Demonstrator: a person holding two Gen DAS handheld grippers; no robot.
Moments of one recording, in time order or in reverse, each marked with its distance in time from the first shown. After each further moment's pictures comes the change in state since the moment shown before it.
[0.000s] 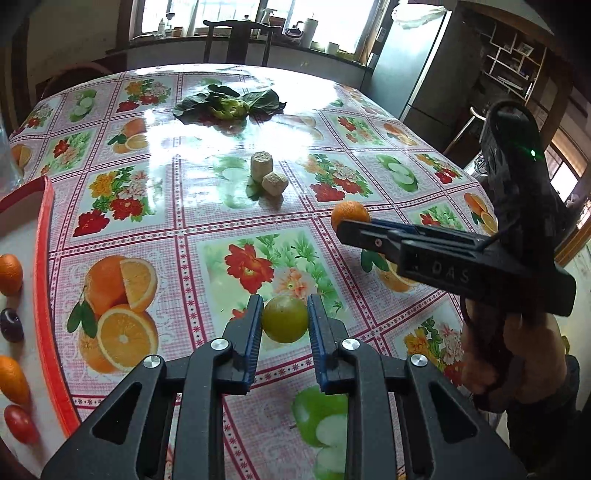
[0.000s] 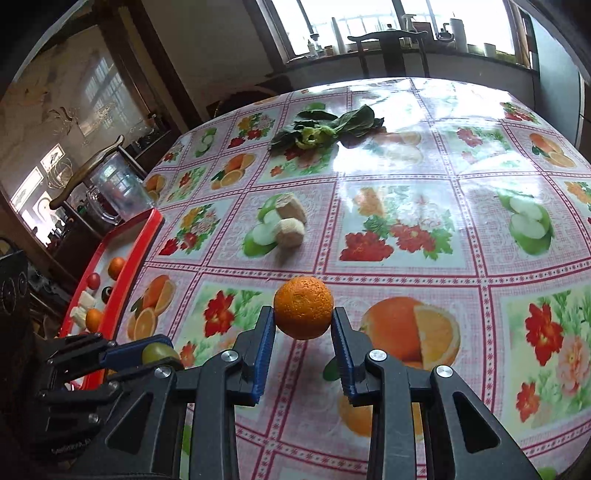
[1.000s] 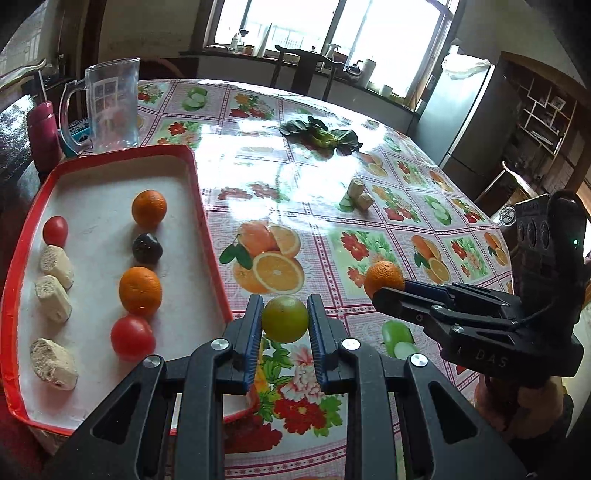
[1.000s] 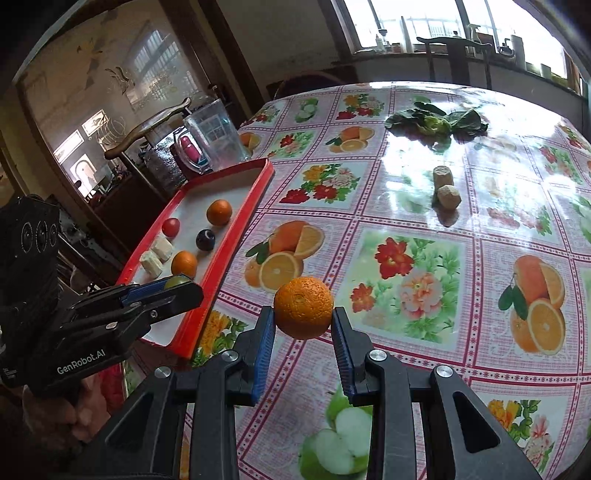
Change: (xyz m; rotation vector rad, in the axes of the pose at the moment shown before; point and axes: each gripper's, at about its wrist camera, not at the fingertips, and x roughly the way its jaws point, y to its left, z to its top) left arm -0.089 0.081 -0.056 -0.175 -0.119 0.107; right arm -0.012 0.123 -0.043 -0.139 0.044 0.136
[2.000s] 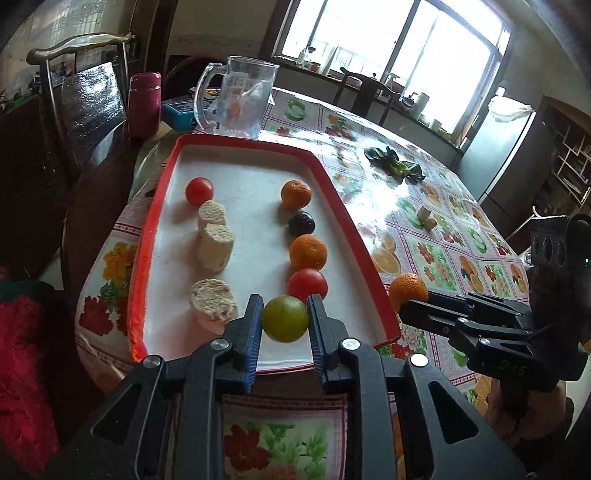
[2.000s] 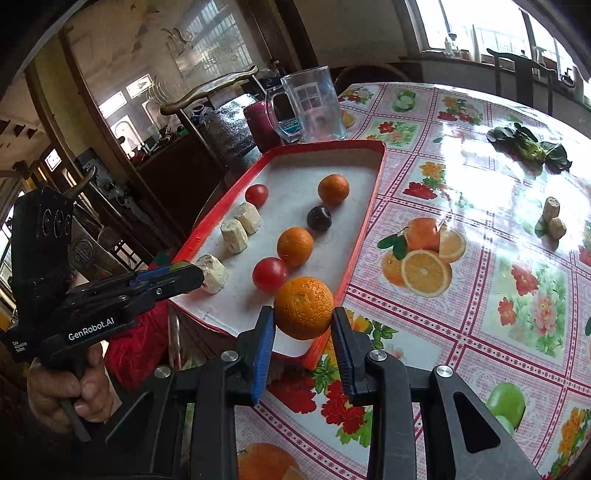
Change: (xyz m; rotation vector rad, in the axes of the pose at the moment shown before) left arm -0.071 0.098 -0.039 -0.162 -0.065 0.117; right arm 0.029 0.106 -0.007 -0.159 0.058 0.117
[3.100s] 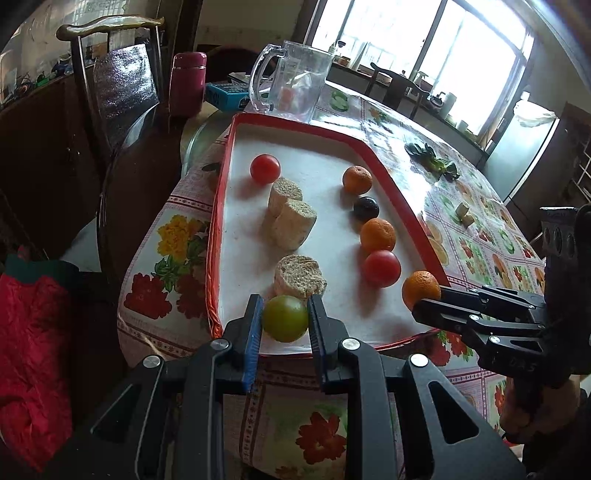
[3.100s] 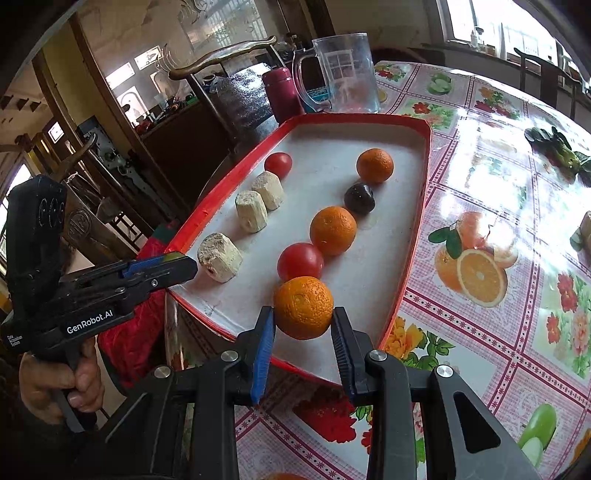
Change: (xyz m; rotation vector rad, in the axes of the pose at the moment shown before) left arm 0.007 0.044 -0.012 -0.041 0.032 0.078; right arm 0.047 0.028 0.006 -0.067 0.096 0.001
